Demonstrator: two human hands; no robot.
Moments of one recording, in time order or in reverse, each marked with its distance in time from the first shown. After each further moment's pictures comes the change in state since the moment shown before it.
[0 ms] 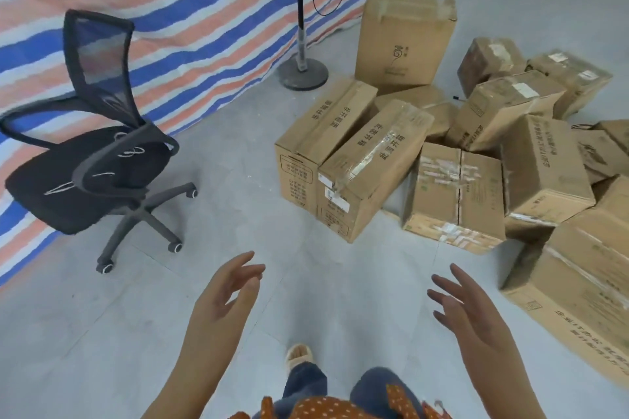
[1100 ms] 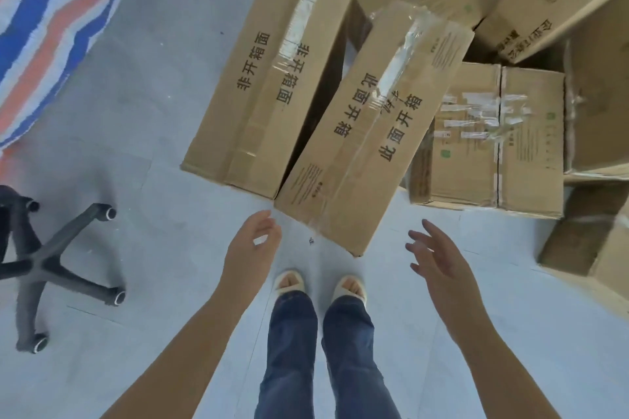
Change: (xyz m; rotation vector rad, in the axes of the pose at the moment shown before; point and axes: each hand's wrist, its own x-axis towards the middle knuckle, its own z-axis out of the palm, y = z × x) left_hand 0.545 -0.105 0.259 0.353 -0.290 -0.328; right_hand 0.517 0.098 0.103 -0.055 0.069 0.438
